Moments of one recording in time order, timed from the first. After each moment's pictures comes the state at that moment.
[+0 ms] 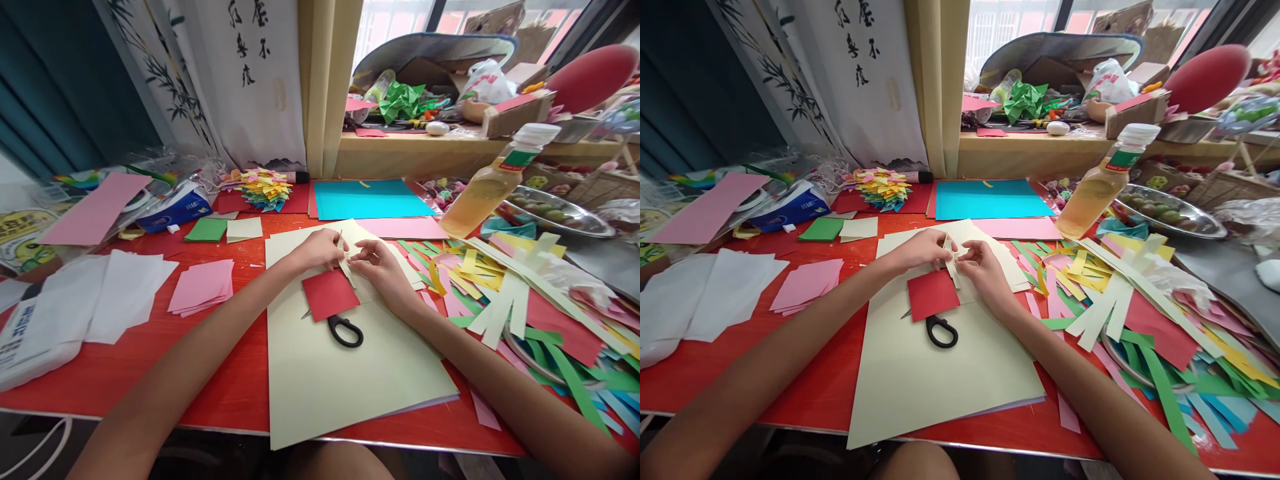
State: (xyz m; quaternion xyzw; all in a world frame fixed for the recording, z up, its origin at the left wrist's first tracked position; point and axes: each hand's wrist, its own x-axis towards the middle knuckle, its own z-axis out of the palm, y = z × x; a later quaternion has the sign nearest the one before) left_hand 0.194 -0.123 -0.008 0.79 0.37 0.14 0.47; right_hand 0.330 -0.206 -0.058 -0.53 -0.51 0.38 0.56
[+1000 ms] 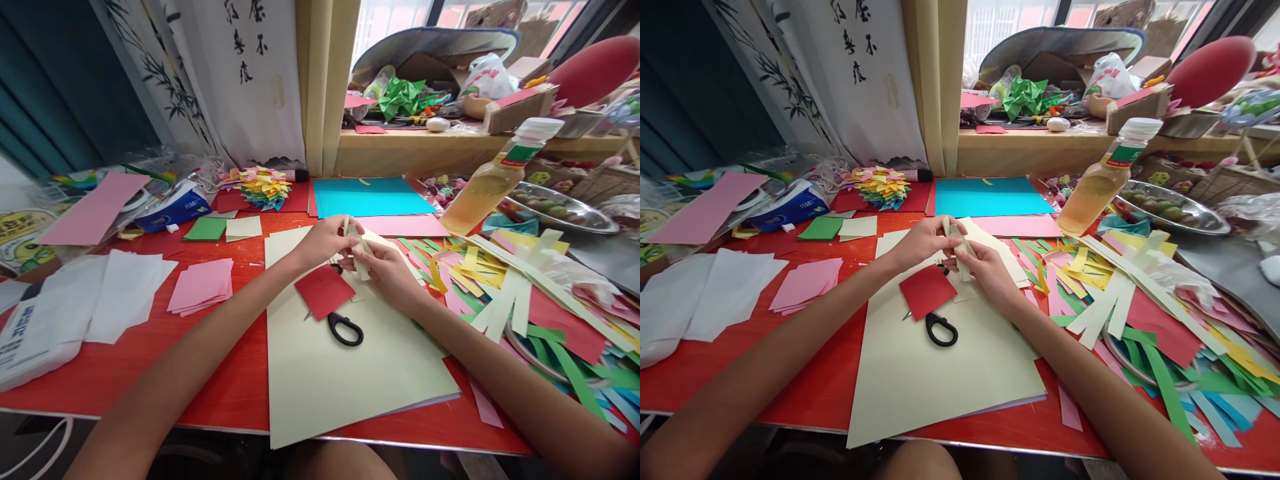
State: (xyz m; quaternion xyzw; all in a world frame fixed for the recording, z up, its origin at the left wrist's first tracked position) left_hand 0.198 -0.128 -0.004 0.78 0.24 0.28 0.51; right_hand 0.326 -0.214 -0.039 -0.44 -0.44 0.54 0.57
